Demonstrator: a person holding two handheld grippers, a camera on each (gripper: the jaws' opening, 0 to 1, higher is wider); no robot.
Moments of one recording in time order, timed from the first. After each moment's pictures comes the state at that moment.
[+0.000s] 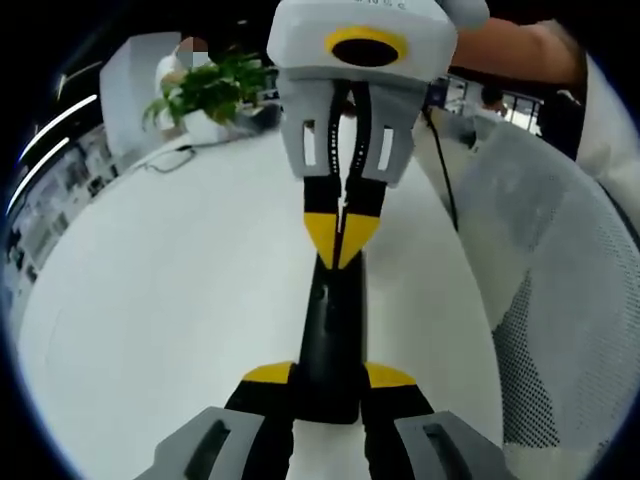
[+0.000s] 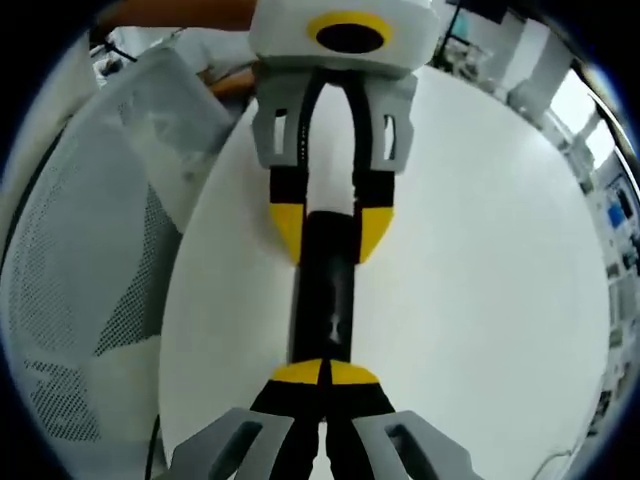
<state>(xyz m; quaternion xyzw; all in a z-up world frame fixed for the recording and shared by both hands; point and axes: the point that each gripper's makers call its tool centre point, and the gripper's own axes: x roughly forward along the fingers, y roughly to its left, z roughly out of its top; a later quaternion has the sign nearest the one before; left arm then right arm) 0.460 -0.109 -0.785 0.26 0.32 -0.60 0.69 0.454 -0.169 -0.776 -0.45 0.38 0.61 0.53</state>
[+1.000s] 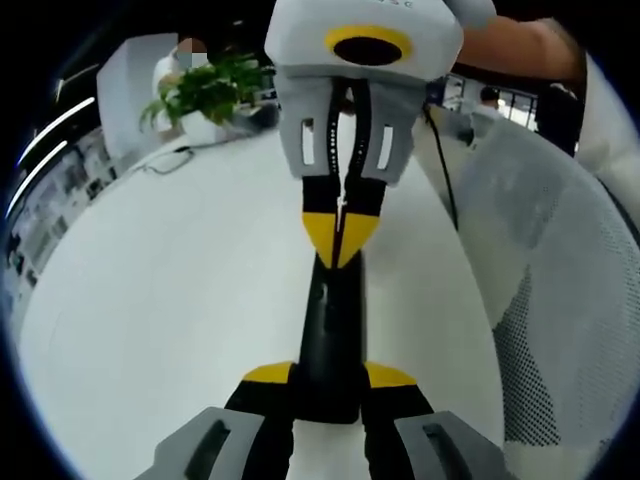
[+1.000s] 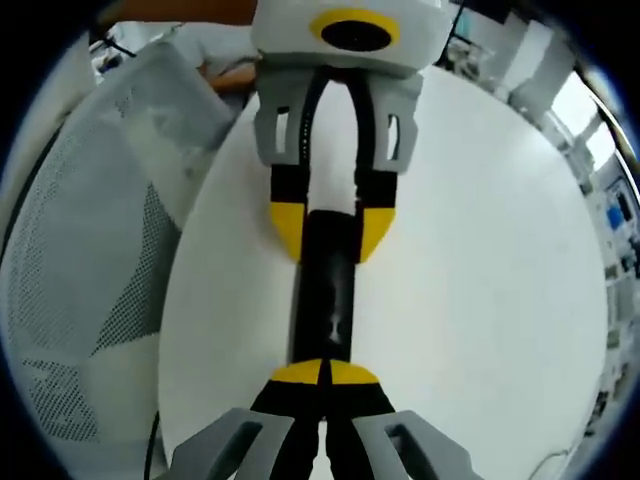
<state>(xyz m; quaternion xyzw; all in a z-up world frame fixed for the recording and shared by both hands) 0.457 -0.110 -0.784 0.27 0.31 -0.60 0.69 0.452 -0.169 -0.774 -0.45 0.38 0.61 0.53</state>
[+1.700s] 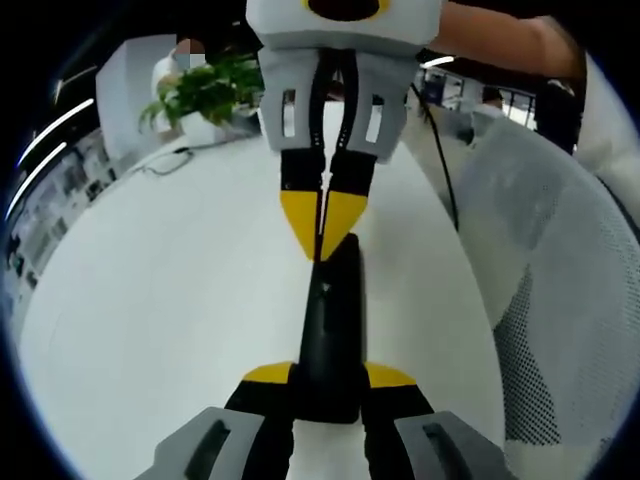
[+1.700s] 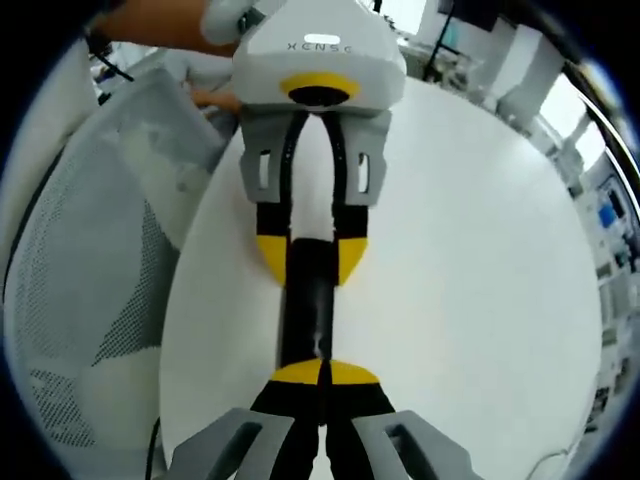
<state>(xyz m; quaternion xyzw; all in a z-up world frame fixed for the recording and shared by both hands) 0.458 -0.109 -0.784 0.27 0.31 -0.60 0.69 0.462 -0.155 -0.755 -0.44 0.36 0.61 0.56</state>
